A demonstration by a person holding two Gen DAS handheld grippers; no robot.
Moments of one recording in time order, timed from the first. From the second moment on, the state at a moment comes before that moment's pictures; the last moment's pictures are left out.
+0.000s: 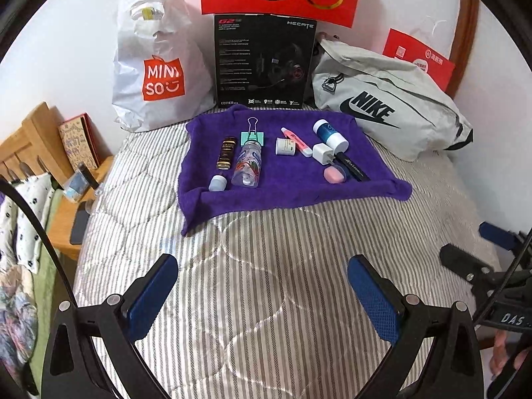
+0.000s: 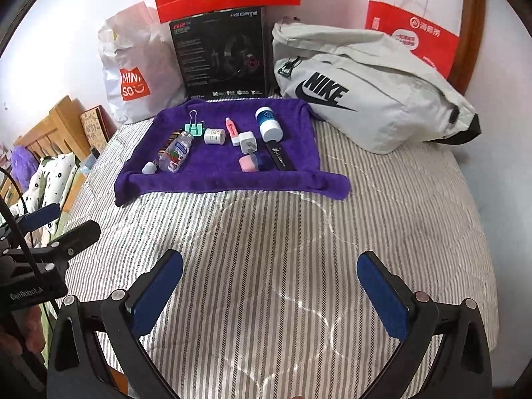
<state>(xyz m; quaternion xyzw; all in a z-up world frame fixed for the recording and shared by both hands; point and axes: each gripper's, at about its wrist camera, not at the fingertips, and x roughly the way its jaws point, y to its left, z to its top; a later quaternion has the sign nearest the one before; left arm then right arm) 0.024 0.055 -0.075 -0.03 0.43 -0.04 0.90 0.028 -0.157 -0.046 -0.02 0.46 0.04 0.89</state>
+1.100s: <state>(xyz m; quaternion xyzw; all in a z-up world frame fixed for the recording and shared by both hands) 0.005 0.057 -0.066 -0.03 0.43 -0.04 0.90 0.008 -0.165 -0.028 -0.02 0.44 0.03 0.90</state>
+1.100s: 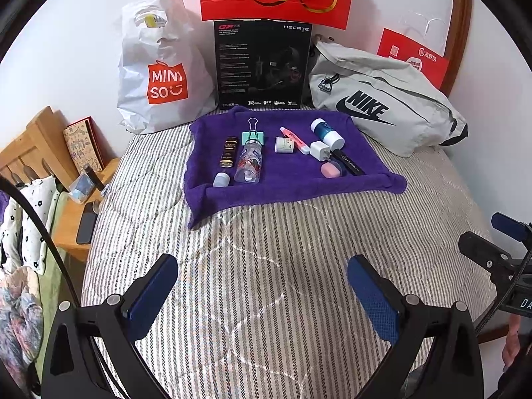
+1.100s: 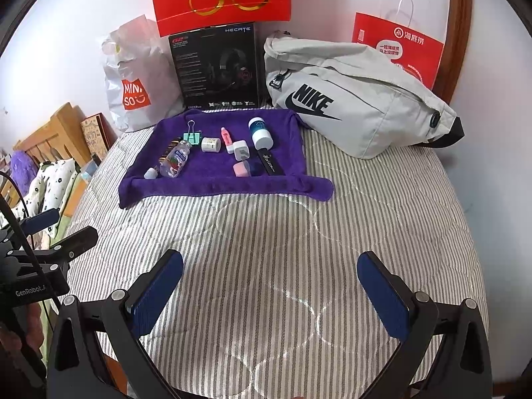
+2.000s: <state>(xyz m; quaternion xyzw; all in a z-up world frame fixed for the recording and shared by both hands) 0.003 0.054 -0.062 -0.03 0.43 -0.04 0.90 0.003 -0.168 -0.022 -0.02 0.44 0.02 0.90</state>
